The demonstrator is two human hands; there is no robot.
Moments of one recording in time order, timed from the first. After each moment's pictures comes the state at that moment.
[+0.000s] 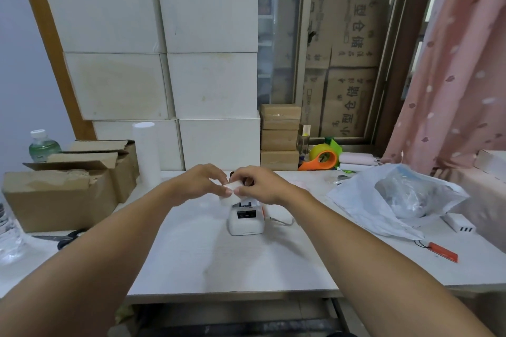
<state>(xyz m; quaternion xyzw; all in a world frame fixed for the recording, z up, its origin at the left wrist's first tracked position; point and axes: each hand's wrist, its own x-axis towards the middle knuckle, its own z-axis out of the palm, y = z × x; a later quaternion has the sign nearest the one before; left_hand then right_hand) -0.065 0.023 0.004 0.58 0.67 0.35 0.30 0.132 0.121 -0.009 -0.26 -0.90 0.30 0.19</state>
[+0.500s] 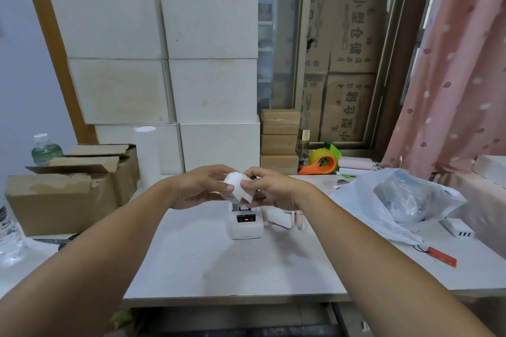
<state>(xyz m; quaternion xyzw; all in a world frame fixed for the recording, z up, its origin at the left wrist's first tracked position) -0.063 0.018 0.015 0.52 0.51 0.42 0.55 0.153 0.116 0.009 -0.25 -0.69 0.66 0.14</state>
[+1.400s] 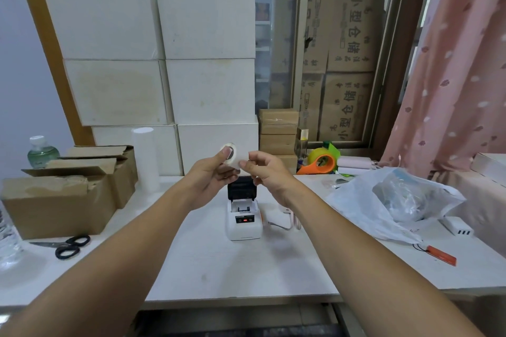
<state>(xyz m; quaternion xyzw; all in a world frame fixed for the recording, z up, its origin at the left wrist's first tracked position) -0.032 0.035 0.013 0.41 0.43 0.63 0.49 0.137 0.120 0.008 -0.24 -0.66 0.60 0.38</state>
